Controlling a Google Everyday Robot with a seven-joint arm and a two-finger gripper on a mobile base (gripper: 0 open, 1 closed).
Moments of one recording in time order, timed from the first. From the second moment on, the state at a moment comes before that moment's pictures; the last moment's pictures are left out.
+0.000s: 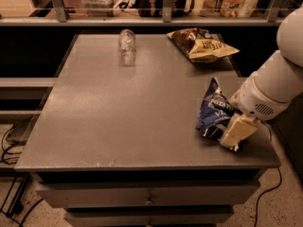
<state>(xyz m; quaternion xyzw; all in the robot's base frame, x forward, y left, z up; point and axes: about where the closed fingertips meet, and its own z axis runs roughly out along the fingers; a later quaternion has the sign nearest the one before) 0.468 -0.196 0.834 -0.57 0.81 0.04 0.14</state>
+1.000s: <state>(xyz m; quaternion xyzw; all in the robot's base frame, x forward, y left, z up) 0.514 -0.143 0.930 -0.61 0.76 0.05 0.21</state>
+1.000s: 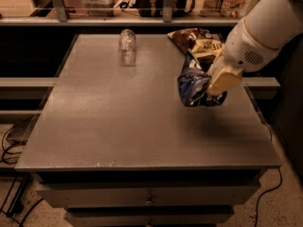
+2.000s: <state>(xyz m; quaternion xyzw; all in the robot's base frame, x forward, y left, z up) 0.551 -0.102 0.946 -0.61 0.75 0.05 0.24</state>
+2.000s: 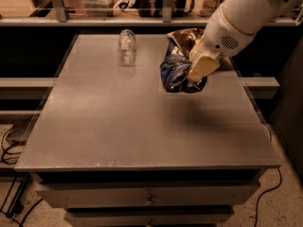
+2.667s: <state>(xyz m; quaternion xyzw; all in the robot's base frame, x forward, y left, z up) 0.606 -0.079 0.920 -0.58 0.77 0.08 0.27</state>
